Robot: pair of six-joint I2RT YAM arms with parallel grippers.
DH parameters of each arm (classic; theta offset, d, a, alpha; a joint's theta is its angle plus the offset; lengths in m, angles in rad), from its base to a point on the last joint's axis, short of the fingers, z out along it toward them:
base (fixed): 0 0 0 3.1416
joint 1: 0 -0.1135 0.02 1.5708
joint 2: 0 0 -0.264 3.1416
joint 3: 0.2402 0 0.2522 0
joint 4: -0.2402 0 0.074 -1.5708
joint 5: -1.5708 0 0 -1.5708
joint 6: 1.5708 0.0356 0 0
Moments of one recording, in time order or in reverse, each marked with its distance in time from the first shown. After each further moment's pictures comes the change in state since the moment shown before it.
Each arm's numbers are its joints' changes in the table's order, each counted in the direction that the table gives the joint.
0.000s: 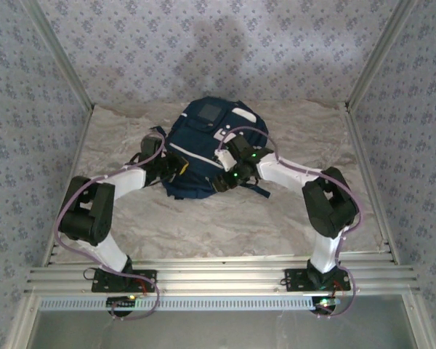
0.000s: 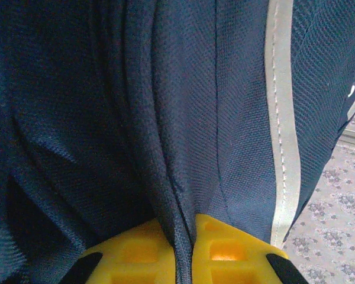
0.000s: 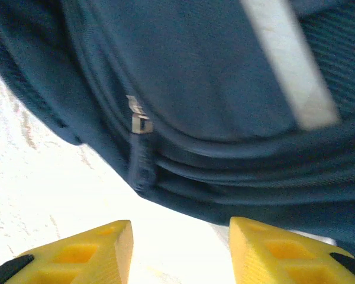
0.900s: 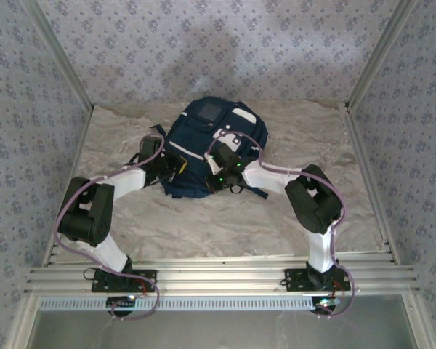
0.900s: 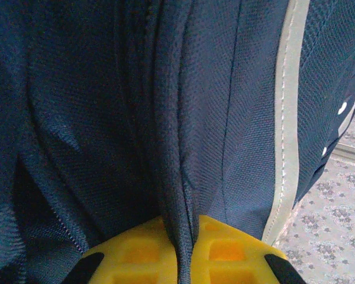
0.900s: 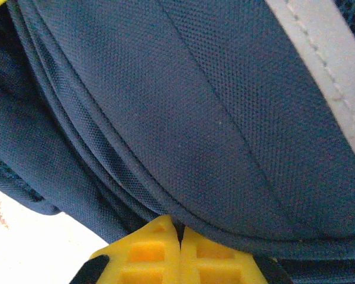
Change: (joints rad) left arm 0.003 -0.007 -0.005 0.015 0.033 -0.043; right arm -0.074 0.100 0.000 0.171 -0.148 0.162
